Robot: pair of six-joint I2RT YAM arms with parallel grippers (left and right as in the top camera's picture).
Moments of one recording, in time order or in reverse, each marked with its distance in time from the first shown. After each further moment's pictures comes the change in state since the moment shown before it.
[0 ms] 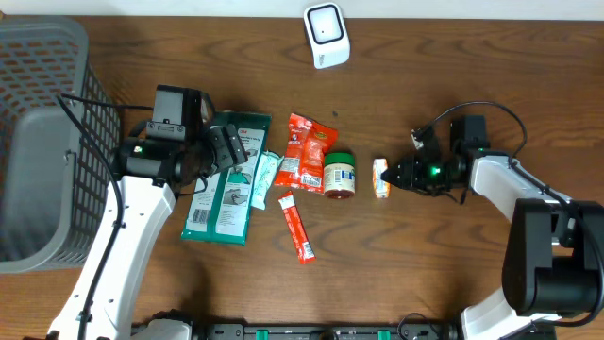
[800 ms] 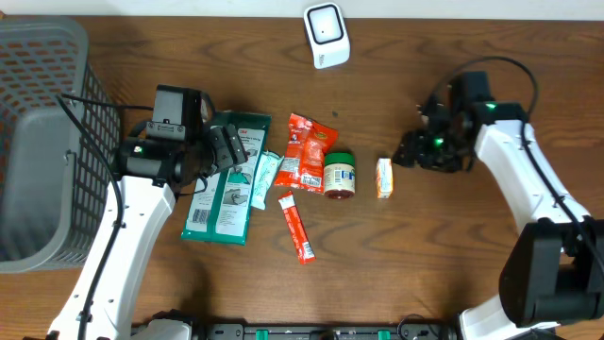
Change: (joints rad) left arm 0.000 0.000 0.000 0.000 0.000 0.000; right arm 0.107 -0.043 0.379 -0.486 0.358 -0.014
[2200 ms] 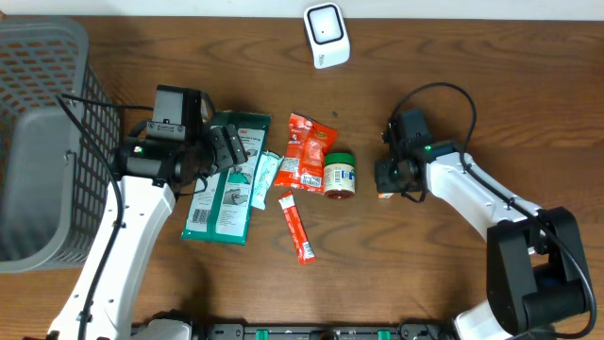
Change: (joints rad) left arm 0.000 0.000 0.000 0.000 0.000 0.000; right arm 0.209 -0.003 -0.299 0.380 0.274 0.126
